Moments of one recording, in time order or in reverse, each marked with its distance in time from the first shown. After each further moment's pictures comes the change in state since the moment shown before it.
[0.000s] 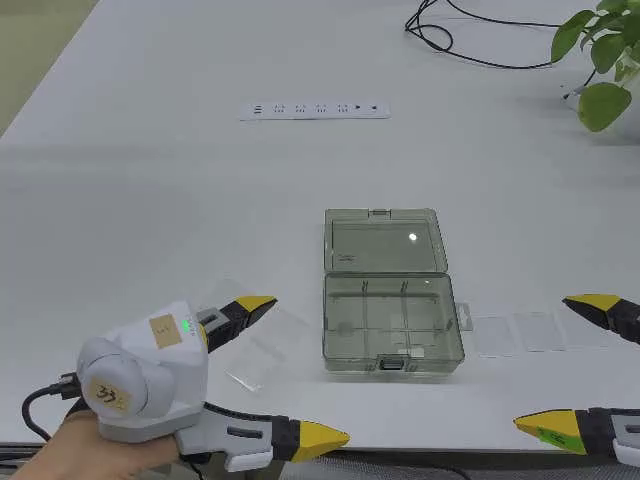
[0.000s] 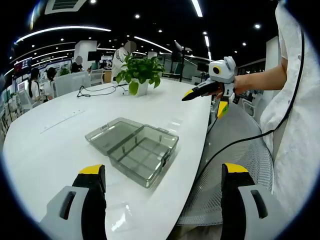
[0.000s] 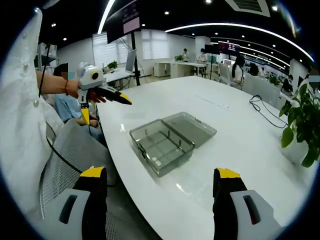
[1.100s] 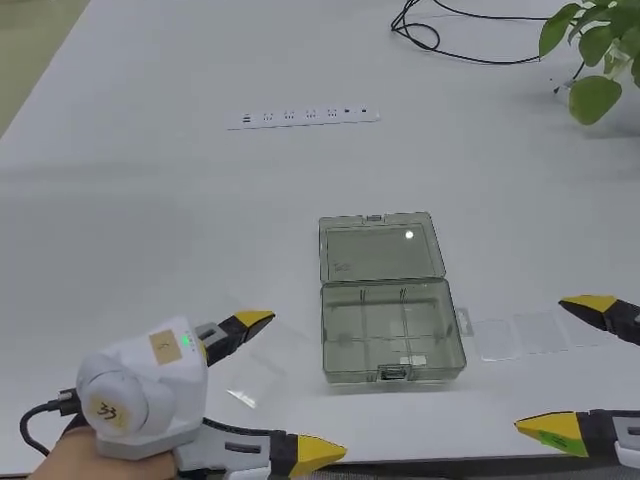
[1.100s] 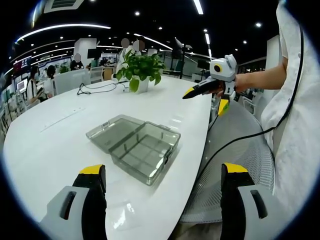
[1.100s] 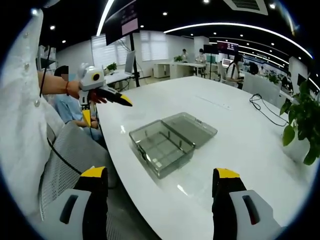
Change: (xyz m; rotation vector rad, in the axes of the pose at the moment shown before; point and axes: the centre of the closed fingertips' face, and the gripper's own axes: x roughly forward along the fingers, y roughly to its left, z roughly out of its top) left arm 0.003 0.004 -0.001 -0.003 0.013 -0.004; right arm 0.005 0.000 -0.001 0.010 -0.004 0.007
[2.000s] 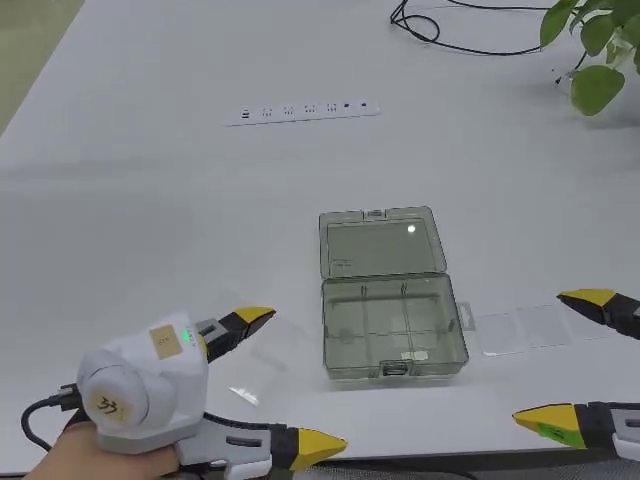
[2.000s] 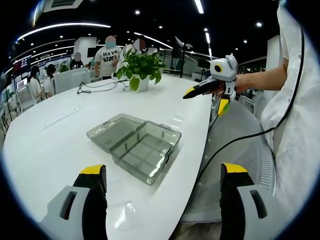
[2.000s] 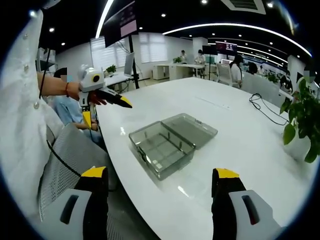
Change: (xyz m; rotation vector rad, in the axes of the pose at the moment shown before) left arm 0.000 0.003 -0.001 -0.003 0.009 0.000; right arm 0.003 0.000 0.000 0.012 -0.014 0.000
